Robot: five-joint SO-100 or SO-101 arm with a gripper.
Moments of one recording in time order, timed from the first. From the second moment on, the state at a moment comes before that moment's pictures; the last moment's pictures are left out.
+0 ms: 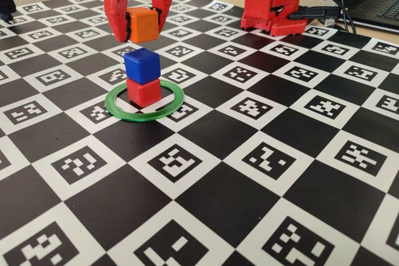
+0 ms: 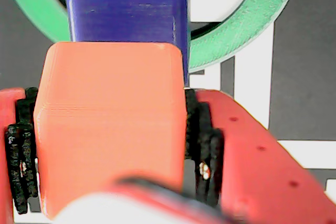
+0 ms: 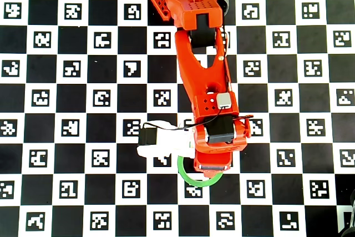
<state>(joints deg) -5.4 50.6 35.5 96.2 8.0</state>
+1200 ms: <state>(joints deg) -4.6 49.3 39.1 93.7 7.3</state>
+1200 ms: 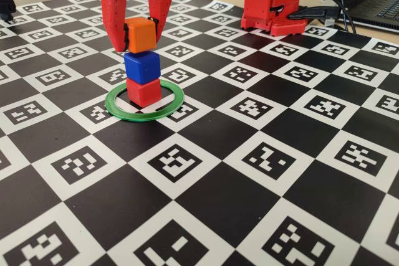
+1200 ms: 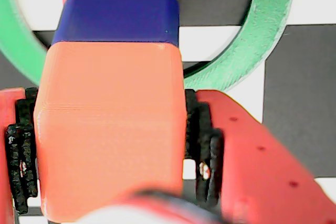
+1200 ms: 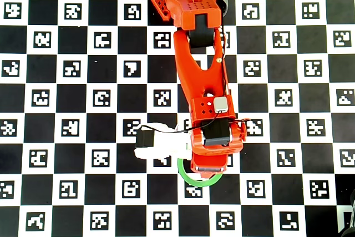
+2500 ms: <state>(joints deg) -4.8 49.2 40.9 95.2 8.5</state>
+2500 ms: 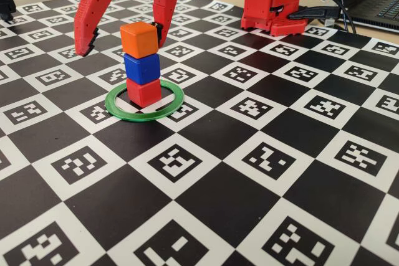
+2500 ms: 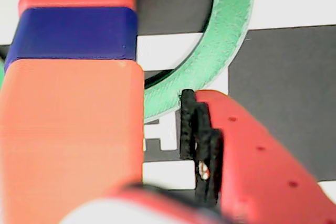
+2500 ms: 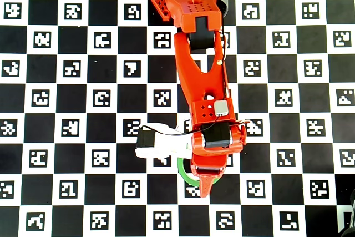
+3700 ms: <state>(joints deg) 3.6 98.3 88.4 84.8 -14.0</state>
